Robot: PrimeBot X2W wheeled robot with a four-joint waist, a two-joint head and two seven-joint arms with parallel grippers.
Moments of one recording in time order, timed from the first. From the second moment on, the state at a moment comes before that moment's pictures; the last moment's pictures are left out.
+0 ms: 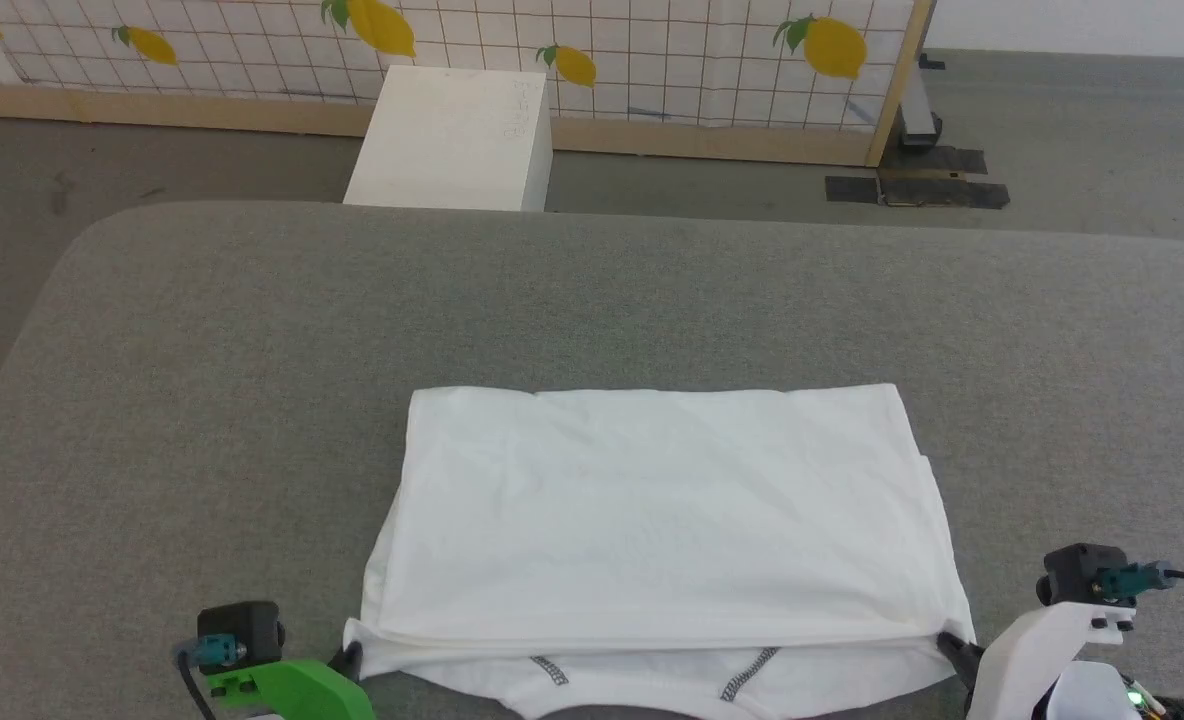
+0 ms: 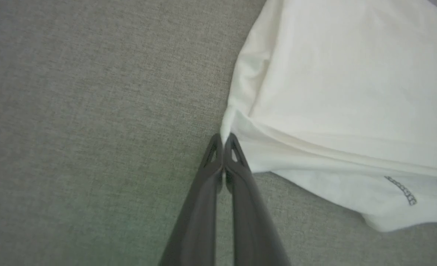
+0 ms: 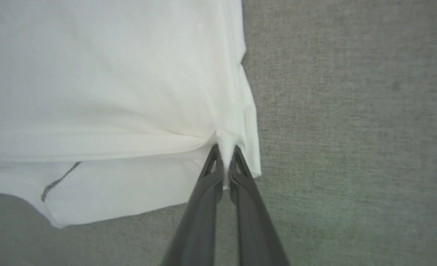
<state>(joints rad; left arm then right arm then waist) 0.05 0.41 -0.43 0.10 -0.77 0.30 0.18 0.05 -0.05 -0.15 0.13 0.31 0.13 0.65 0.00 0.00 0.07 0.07</state>
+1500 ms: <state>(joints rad) -0.09 0.30 -0.14 -0.16 -0.26 0.16 -0.26 -0.29 -0.14 0.02 0.26 0.19 0.13 0.96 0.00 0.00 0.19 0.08</state>
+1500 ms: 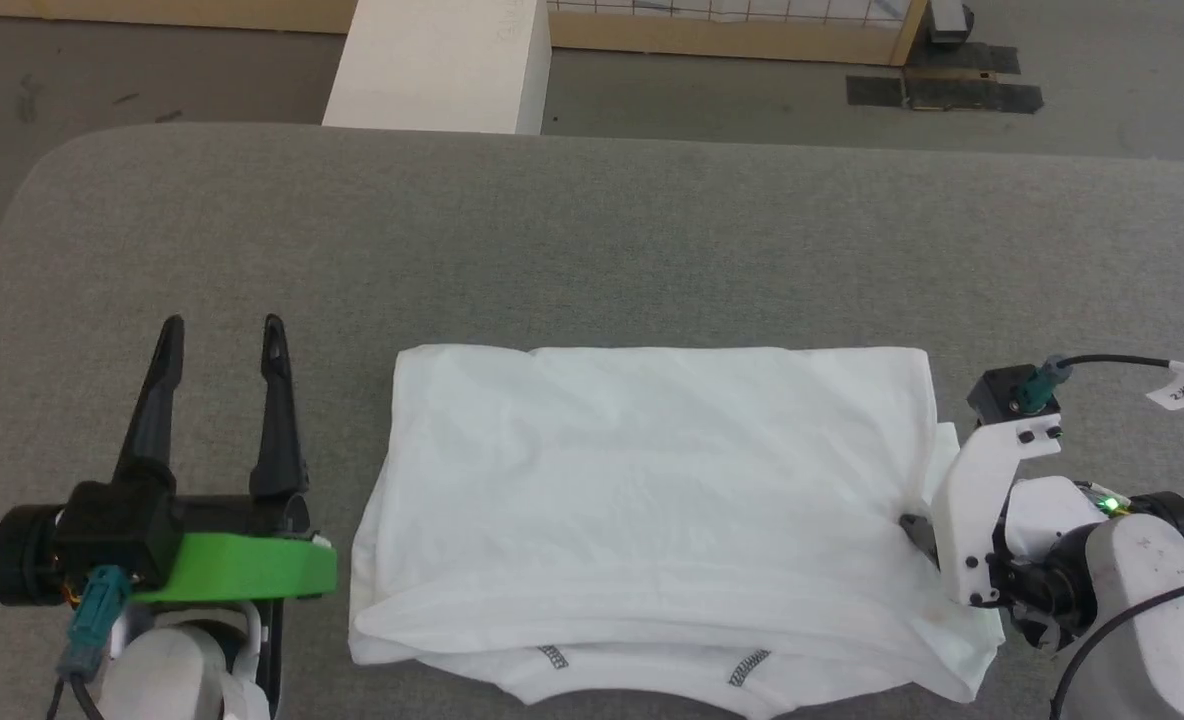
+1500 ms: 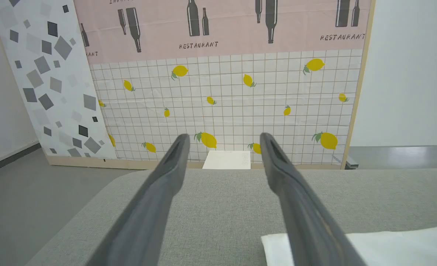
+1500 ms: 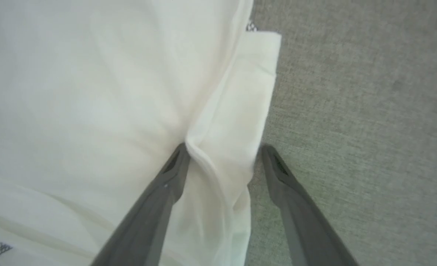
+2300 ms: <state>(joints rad) -0.06 0.15 -0.01 -0.09 -0.16 0.00 -0.26 -0.26 -0.28 -0.25 0.30 0.14 0.13 0.93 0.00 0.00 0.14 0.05</state>
